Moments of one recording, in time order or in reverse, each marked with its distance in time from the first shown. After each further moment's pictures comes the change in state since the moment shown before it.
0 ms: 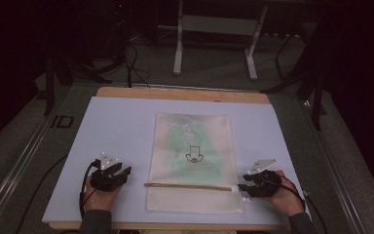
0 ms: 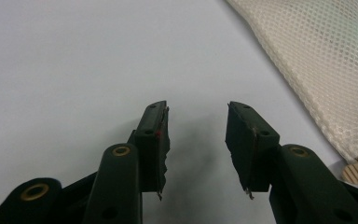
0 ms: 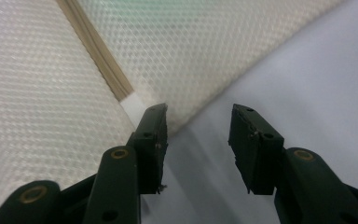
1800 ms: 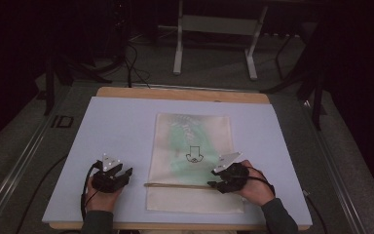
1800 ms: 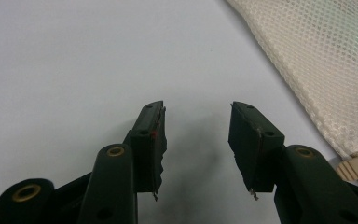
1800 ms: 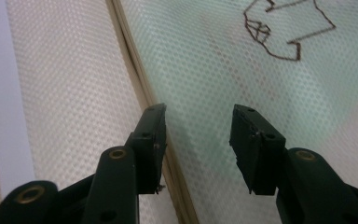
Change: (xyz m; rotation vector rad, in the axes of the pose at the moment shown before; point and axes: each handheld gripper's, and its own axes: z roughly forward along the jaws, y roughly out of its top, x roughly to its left) left arm -0.006 -0.001 0.000 0.005 0.012 0.004; right arm 0.045 0.082 0.028 -0.036 0.116 -0.219
